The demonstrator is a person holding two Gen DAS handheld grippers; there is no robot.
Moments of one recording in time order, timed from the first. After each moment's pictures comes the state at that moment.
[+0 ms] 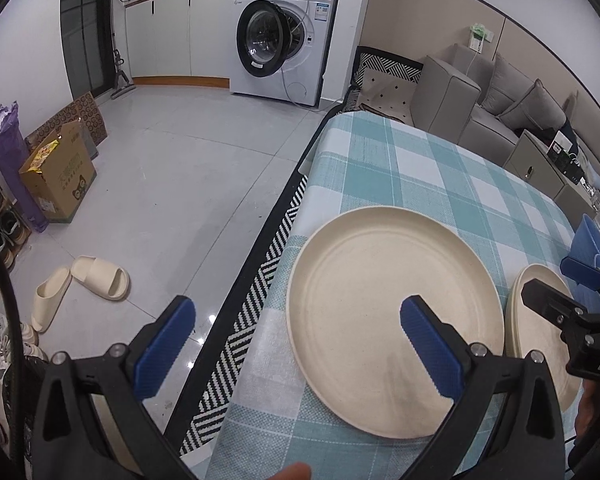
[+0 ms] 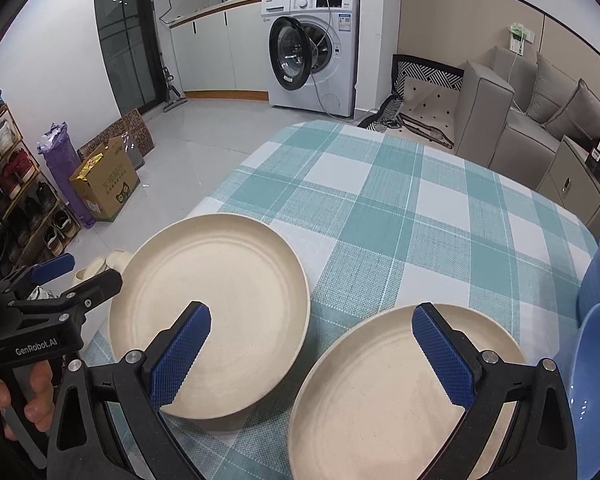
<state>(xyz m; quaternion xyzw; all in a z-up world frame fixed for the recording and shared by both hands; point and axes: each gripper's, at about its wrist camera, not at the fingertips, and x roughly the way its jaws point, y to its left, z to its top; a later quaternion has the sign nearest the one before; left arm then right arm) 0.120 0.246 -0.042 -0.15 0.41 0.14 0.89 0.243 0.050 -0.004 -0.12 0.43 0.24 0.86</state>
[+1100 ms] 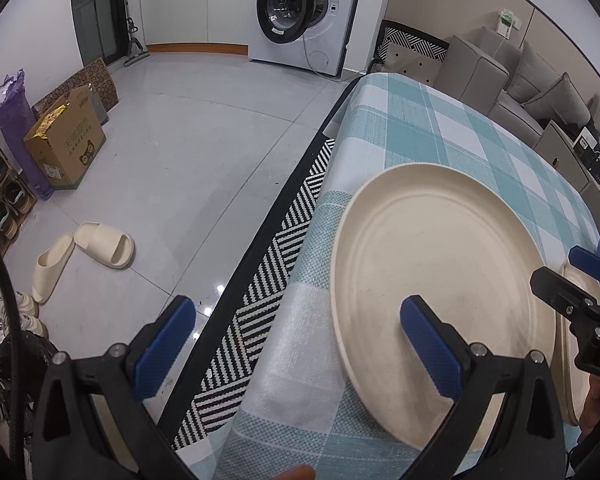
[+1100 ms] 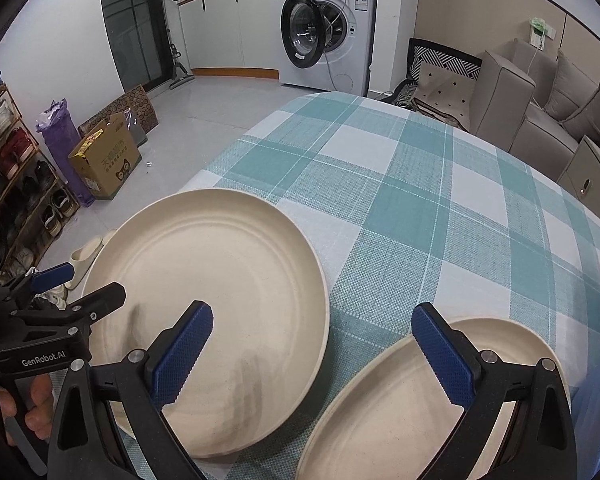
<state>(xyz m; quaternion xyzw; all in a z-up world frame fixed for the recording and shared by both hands) 0.132 0.265 -0.089 -0.17 0.45 0.17 0.86 0.263 0.078 -0.046 -0.15 0.46 0.26 0.84</state>
